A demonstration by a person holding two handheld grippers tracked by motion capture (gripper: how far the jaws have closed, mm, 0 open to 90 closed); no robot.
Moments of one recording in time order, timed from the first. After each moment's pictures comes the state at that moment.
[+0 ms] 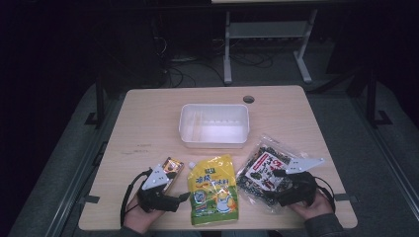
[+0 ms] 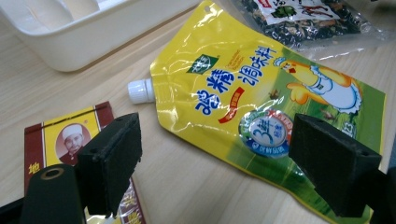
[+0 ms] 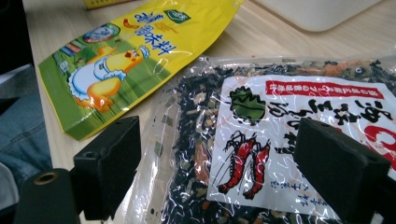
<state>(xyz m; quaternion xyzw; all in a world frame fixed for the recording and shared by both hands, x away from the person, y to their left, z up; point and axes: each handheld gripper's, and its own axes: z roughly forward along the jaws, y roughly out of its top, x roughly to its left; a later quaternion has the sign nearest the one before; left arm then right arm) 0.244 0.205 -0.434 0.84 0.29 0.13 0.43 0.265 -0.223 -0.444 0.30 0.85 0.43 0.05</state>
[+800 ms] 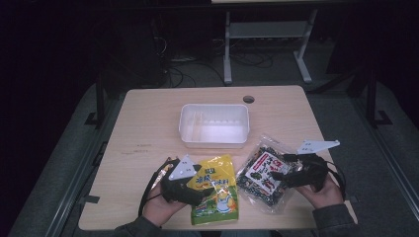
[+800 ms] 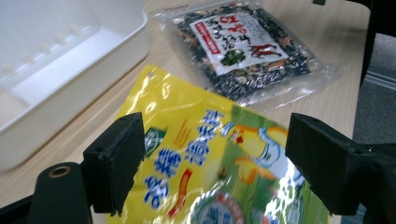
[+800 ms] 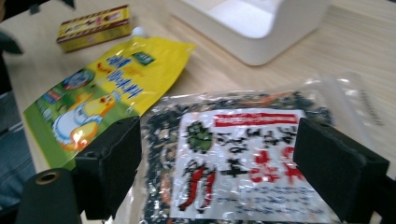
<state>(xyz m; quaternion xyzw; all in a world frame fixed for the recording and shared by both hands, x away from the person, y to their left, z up) 0.257 0.134 -0.396 0.87 0.21 0.11 0.43 0.288 -0.244 -0.400 0.36 0.82 0.43 0.08</state>
